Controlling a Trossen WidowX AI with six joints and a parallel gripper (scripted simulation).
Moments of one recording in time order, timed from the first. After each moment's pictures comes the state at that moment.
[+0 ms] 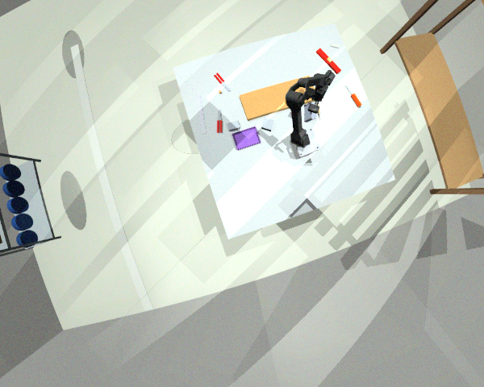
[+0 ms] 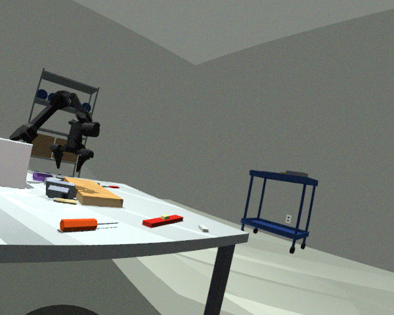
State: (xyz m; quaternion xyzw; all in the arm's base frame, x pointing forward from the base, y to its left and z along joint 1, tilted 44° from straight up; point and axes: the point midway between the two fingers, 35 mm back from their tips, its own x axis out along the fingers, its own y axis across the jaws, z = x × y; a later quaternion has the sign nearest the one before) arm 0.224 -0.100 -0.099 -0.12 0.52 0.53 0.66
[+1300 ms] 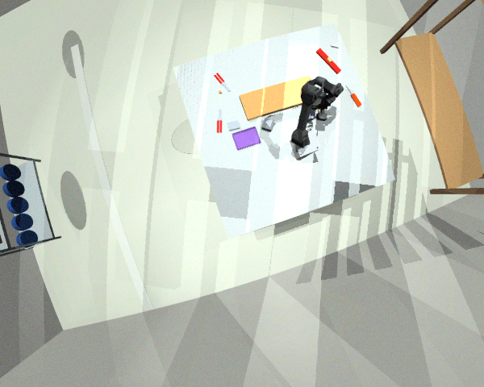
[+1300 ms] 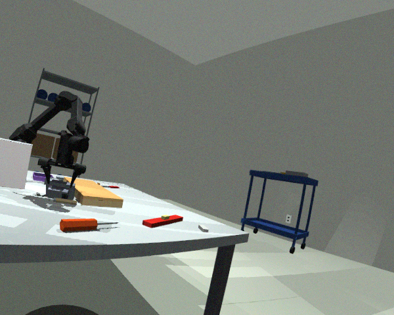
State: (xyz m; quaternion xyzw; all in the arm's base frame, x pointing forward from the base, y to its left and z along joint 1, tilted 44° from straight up) arm 0.193 -0.086 -0.170 -0.15 0.36 0.62 0.68
